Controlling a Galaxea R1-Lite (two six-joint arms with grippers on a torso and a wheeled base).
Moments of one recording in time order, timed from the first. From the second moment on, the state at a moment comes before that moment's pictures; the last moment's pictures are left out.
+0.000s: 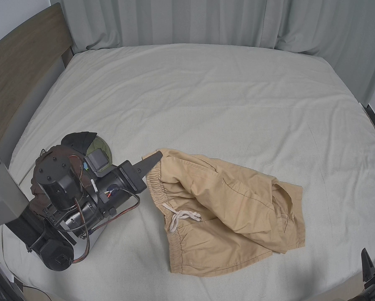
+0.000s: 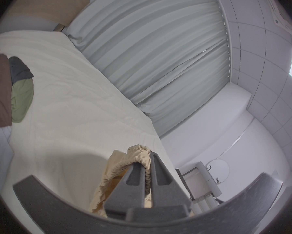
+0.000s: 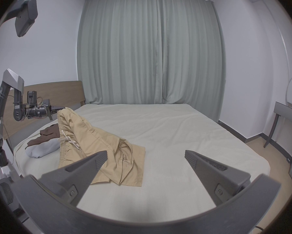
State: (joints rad) left arm -0.52 1.90 -0.45 -1.55 -0.18 -0.72; right arm -0.01 0.02 -0.02 0.00 0.01 -0.01
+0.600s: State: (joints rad) left arm -0.35 1.87 -0.36 -1.55 -0.41 -0.42; right arm -0.01 0.02 -0.02 0.00 0.01 -0.01
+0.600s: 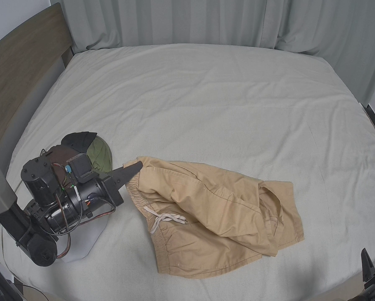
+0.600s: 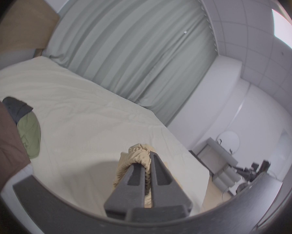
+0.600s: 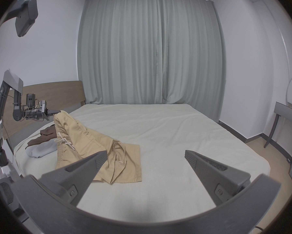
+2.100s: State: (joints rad) left arm -0.15 2.16 -0.58 -1.55 -0.69 -0.06; right arm -0.01 0.02 -0.02 0.00 0.01 -0.01
